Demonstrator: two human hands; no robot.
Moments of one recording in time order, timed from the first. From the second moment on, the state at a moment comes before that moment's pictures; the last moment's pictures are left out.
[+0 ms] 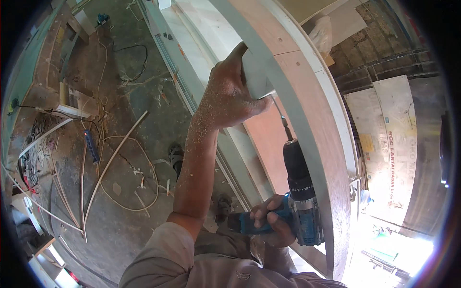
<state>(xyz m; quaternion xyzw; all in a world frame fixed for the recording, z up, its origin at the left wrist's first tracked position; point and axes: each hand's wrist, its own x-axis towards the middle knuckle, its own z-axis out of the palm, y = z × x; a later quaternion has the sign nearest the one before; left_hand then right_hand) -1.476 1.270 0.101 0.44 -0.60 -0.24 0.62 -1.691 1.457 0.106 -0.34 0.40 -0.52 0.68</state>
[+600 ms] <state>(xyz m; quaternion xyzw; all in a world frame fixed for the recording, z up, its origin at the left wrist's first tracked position) -1.475 1.264 0.090 0.39 -0.60 -0.23 0.65 -1.685 1.448 0.105 -0.37 0.39 -0.51 0.67</state>
